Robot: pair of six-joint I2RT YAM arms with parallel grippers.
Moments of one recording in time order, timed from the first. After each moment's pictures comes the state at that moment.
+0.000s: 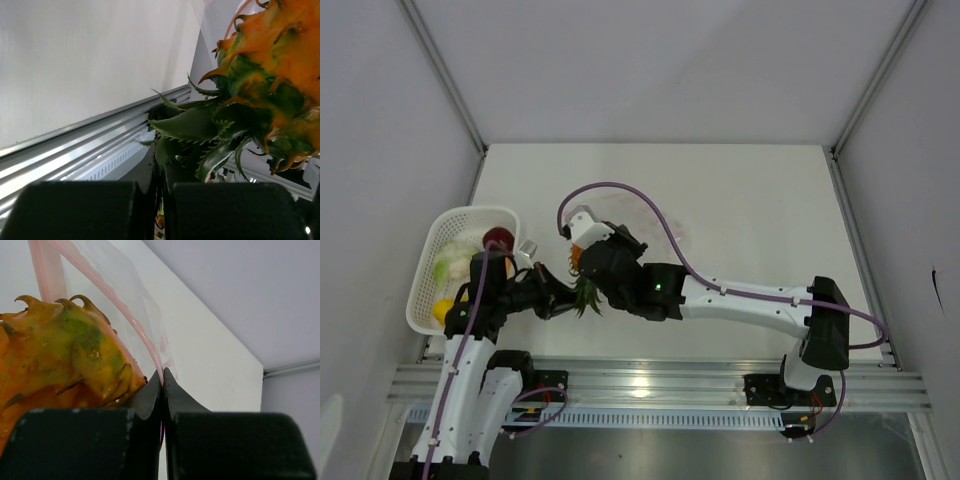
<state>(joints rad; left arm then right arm) -0.01 0.60 0.60 -0.77 0.86 -0.86 1.33 1.70 1.54 -0.27 1.02 -0.26</state>
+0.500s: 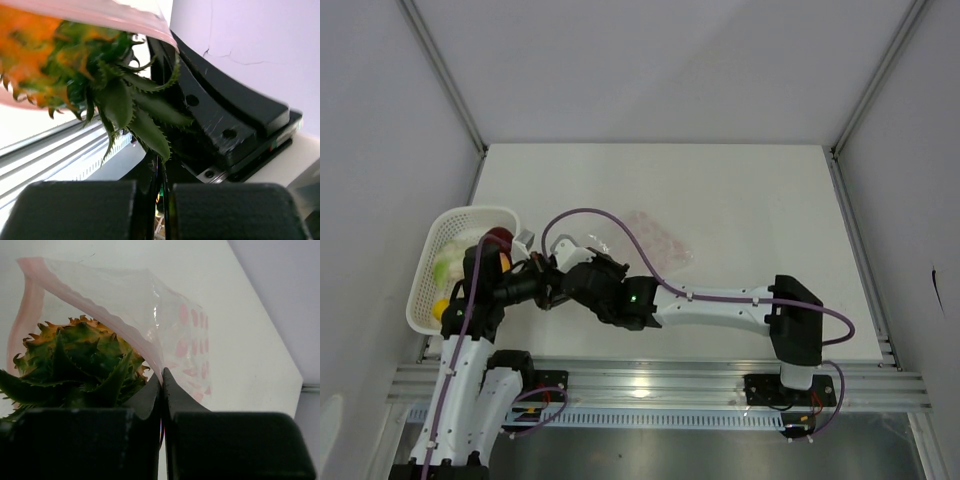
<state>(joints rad) -0.01 0.60 0.65 -0.68 0.93 -1.00 1.35 1.84 1.50 -0.28 0.89 -0.19</state>
